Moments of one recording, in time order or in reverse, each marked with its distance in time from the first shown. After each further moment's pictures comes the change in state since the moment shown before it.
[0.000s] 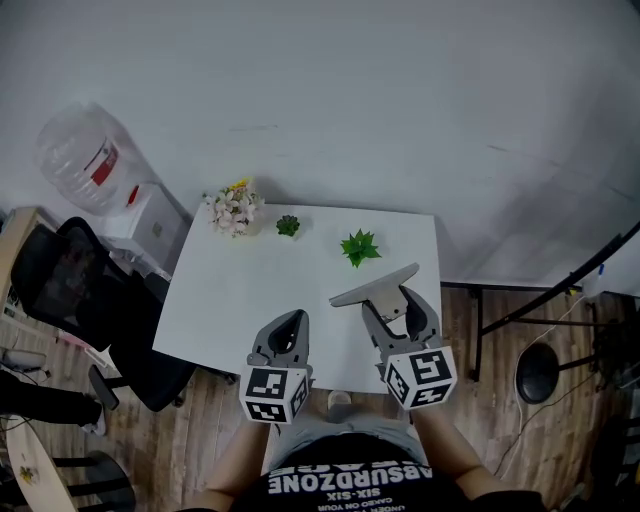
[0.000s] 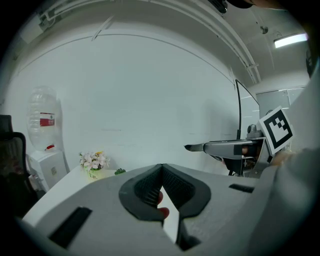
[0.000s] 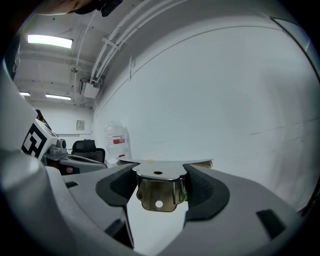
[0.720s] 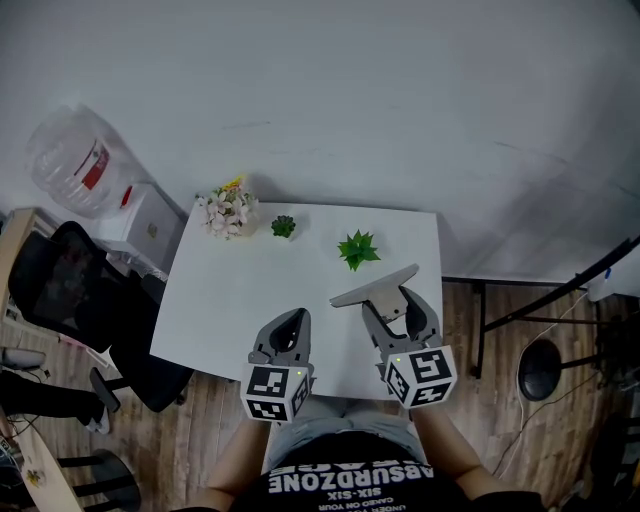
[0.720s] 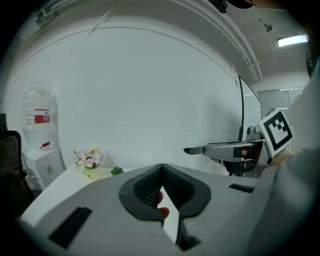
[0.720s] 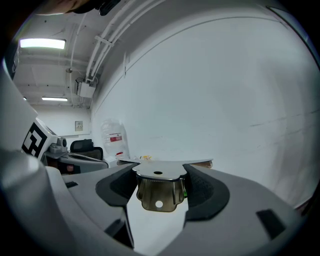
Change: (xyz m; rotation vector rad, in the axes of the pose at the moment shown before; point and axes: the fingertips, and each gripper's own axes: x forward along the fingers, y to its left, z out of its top) left arm 0.042 0.004 -0.001 -0.003 0.041 -0.008; right arm 0.030 -0.028 -0.015 0.040 0.046 0.002
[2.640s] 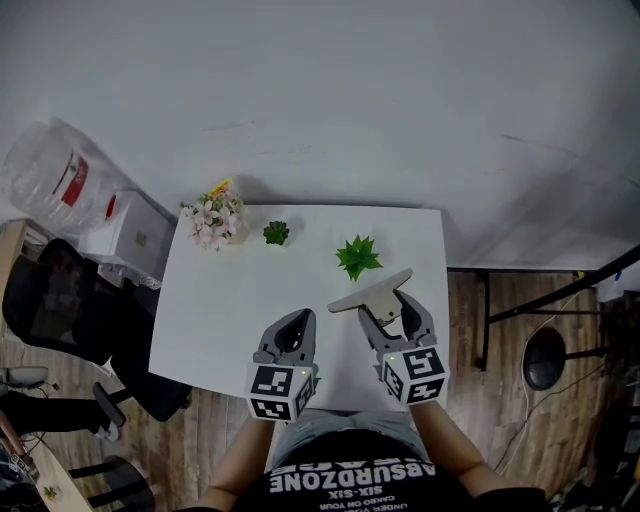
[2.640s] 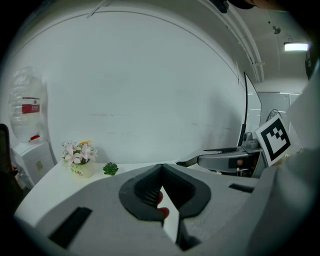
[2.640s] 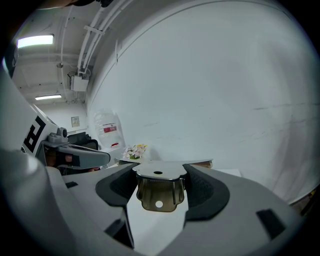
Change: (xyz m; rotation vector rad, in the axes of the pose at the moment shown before) left arm 0.070 0.020 -0.014 -0.021 0.085 -0.051; right arm 0.064 -0.029 -0.041 0.034 0.126 -0.012
